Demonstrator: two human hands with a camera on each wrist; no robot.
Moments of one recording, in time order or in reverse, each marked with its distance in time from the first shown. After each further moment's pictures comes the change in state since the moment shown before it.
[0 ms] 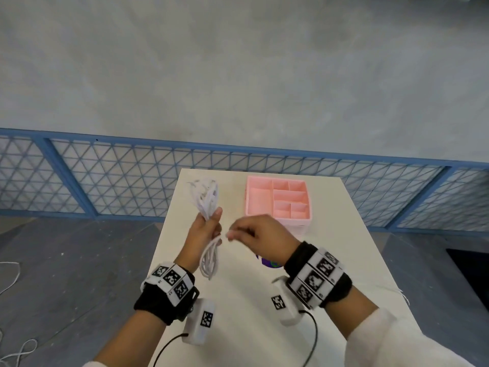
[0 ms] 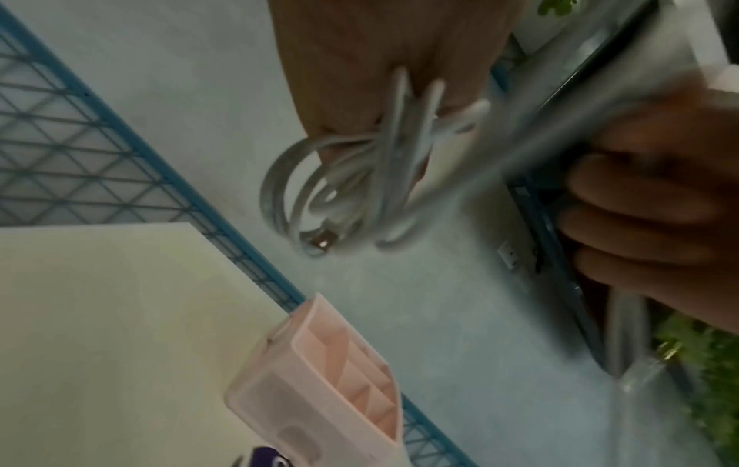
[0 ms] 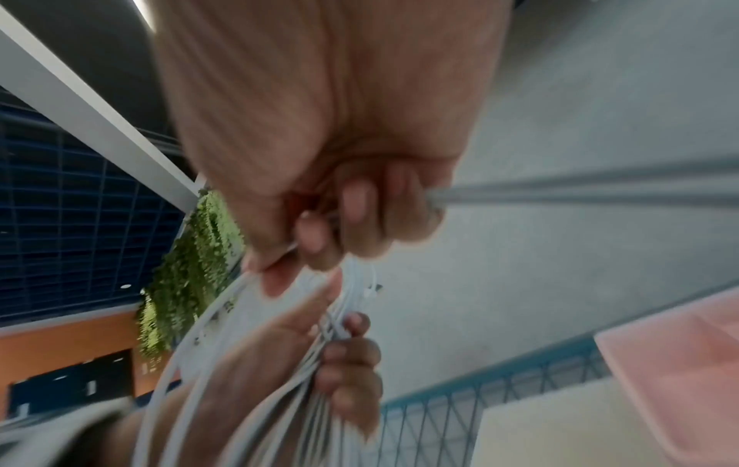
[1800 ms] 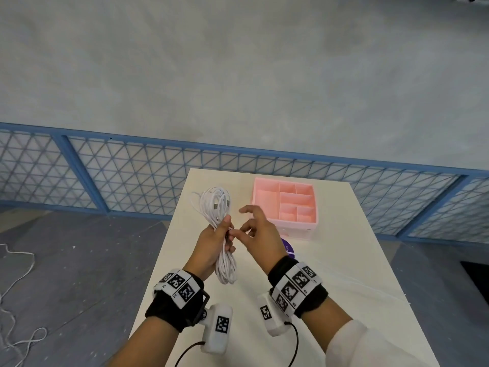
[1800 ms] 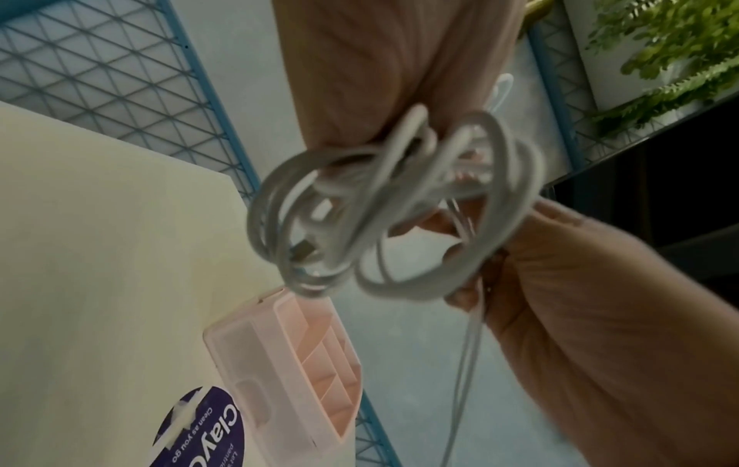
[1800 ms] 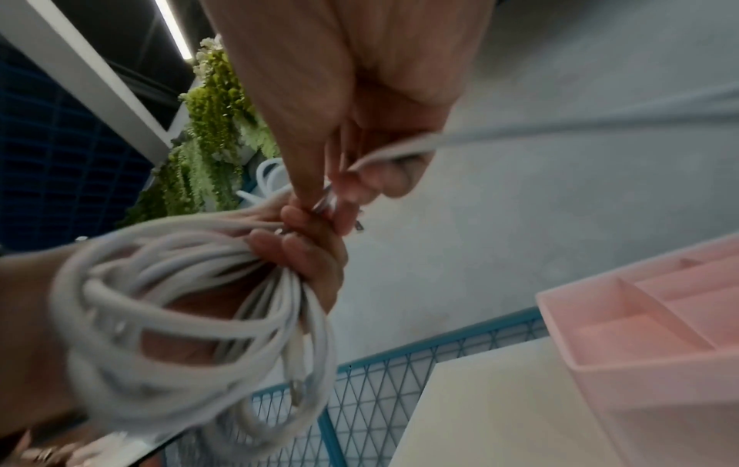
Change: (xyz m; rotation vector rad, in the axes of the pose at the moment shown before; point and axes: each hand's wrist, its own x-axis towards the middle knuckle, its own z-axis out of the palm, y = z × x) left_hand -0.015 -0.010 0.015 -0.104 0.079 -0.133; right_hand 0.014 0.027 0.047 0.284 0.373 0.146
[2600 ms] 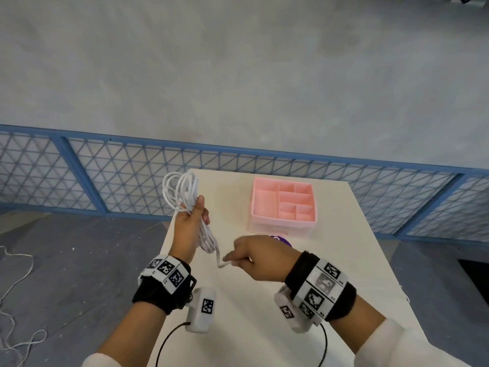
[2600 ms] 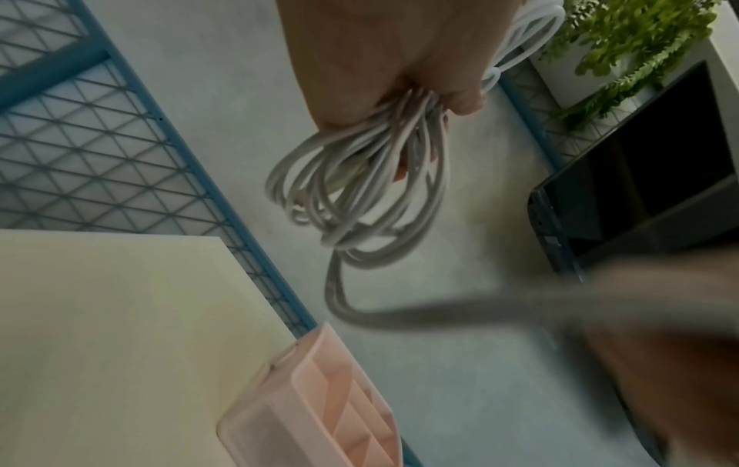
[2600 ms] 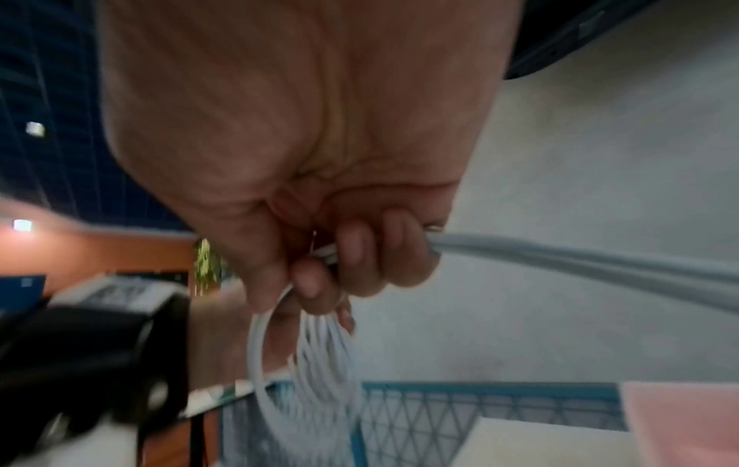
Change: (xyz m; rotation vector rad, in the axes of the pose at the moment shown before) left_hand 0.017 0.026 -0.032 0.022 0.172 0.317; right_hand -0.024 -0.034 -0.027 -0.489 -0.604 -0.365
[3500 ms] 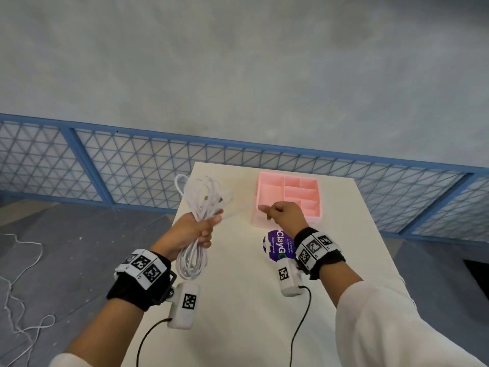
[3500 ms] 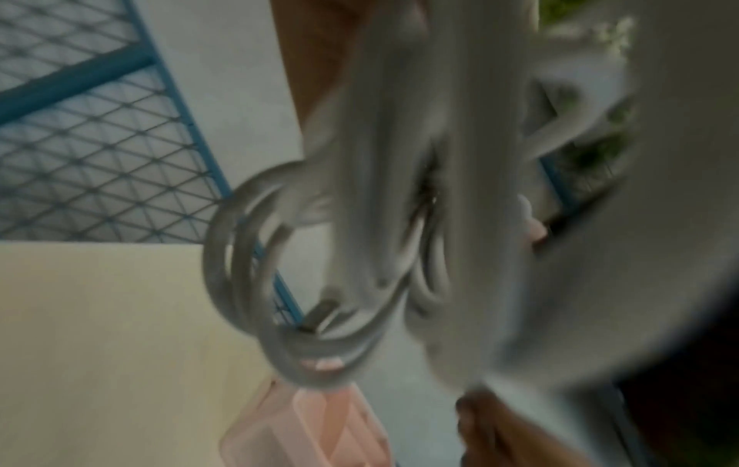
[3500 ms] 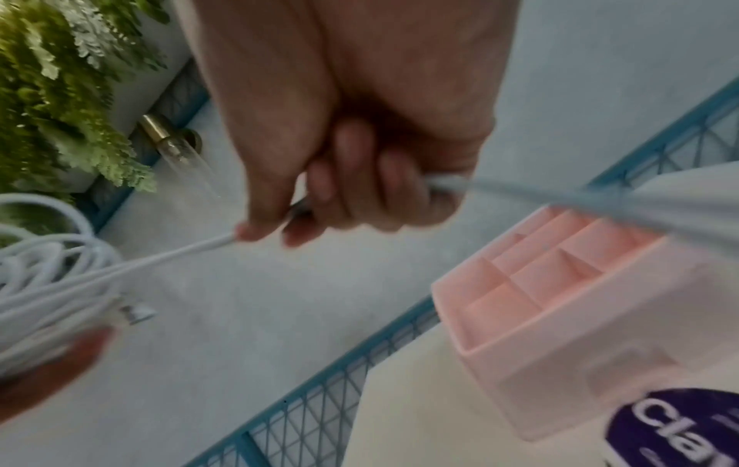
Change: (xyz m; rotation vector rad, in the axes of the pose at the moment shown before) left_hand -0.016 0.018 -0.030 0.066 -0.387 -0.432; right_hand 0.024 0.089 0.004 0.590 0.489 0.638
